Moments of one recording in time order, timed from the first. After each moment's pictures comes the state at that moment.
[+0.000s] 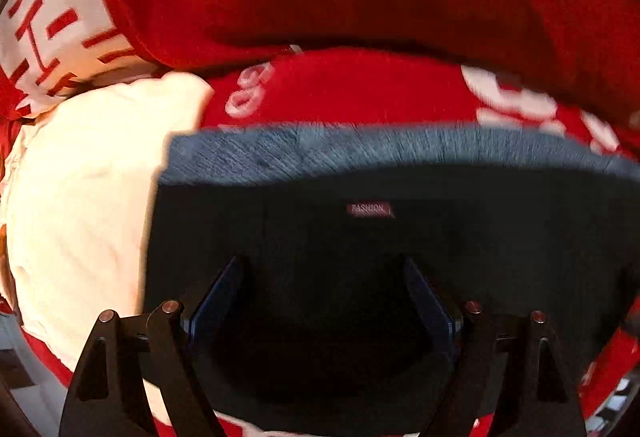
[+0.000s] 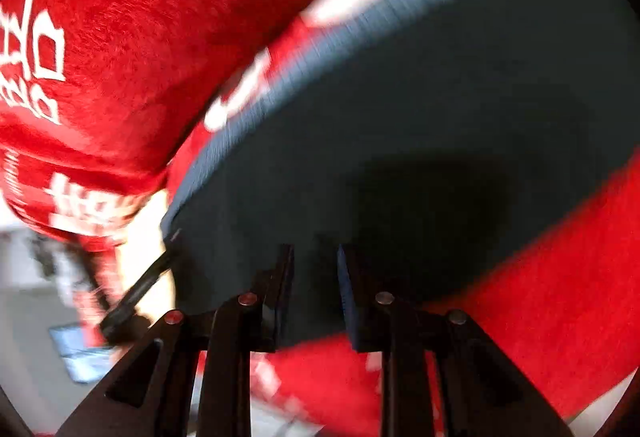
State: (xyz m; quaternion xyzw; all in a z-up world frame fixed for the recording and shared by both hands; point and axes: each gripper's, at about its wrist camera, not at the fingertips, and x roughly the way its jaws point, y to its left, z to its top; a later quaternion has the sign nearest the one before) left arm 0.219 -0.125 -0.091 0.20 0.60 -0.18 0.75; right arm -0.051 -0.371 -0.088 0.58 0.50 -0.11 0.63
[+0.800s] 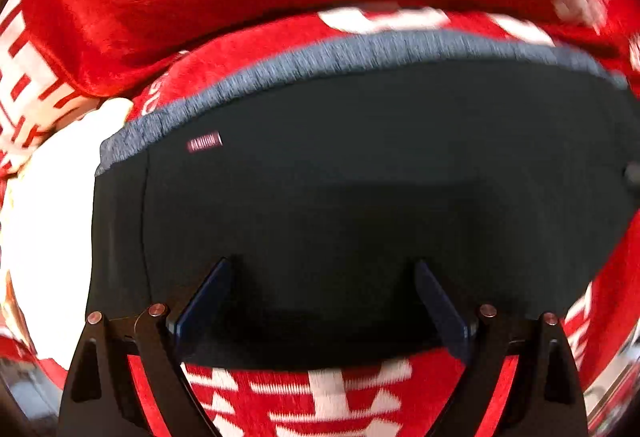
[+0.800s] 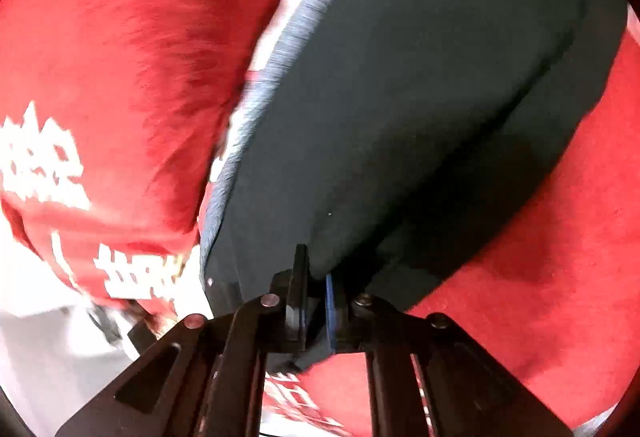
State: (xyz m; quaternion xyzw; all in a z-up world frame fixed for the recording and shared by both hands) left arm 0.112 -0.167 -0.070 0.28 0.59 -0.27 0.71; right arm -0.085 -0.404 -0.084 0.62 0.41 -0.16 0.65
